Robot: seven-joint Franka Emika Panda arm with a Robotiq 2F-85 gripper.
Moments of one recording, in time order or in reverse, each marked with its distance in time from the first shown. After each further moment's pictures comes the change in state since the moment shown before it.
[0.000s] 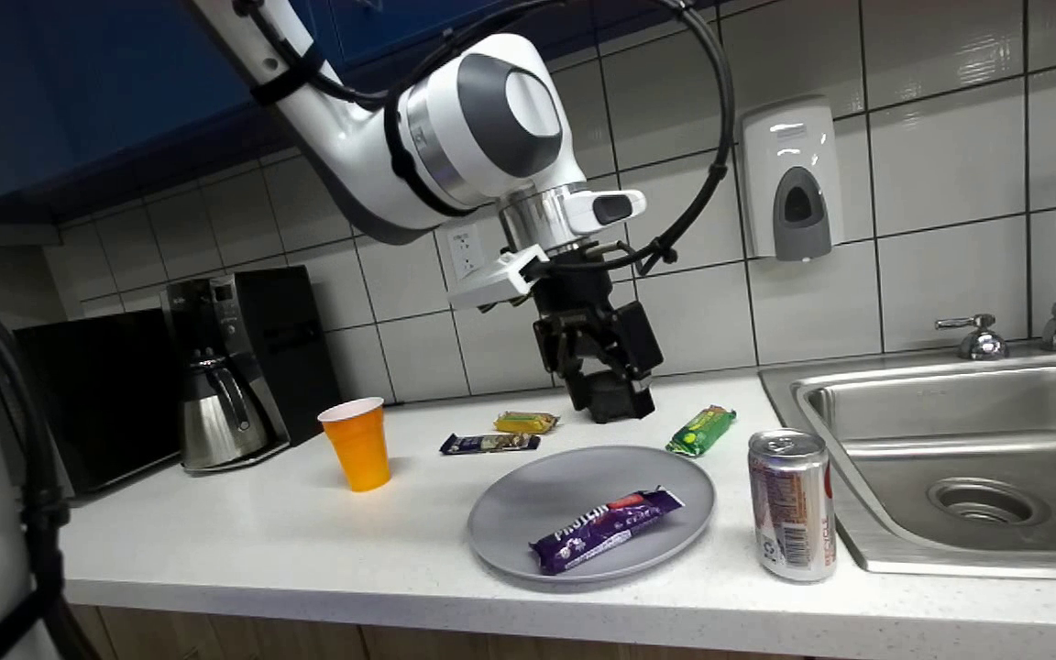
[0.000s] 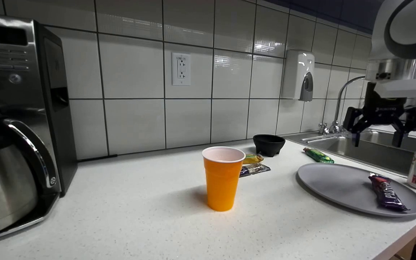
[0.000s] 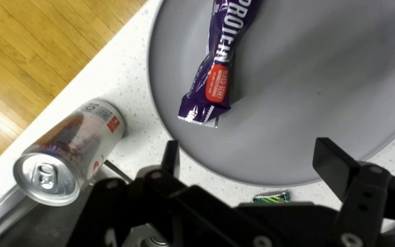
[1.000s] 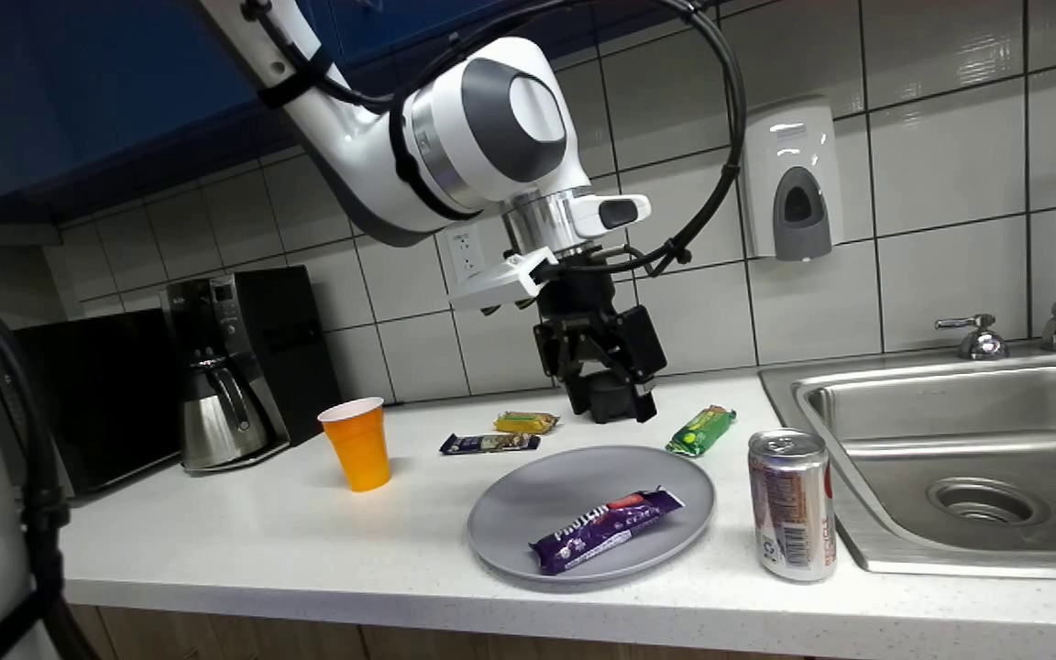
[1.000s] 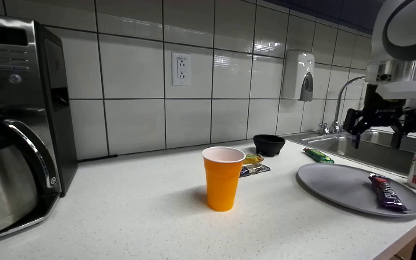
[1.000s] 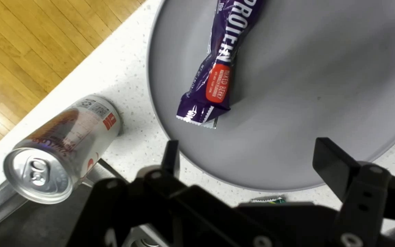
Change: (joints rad) arm -0.002 0.015 0.000 0.003 0.019 0.004 -0.055
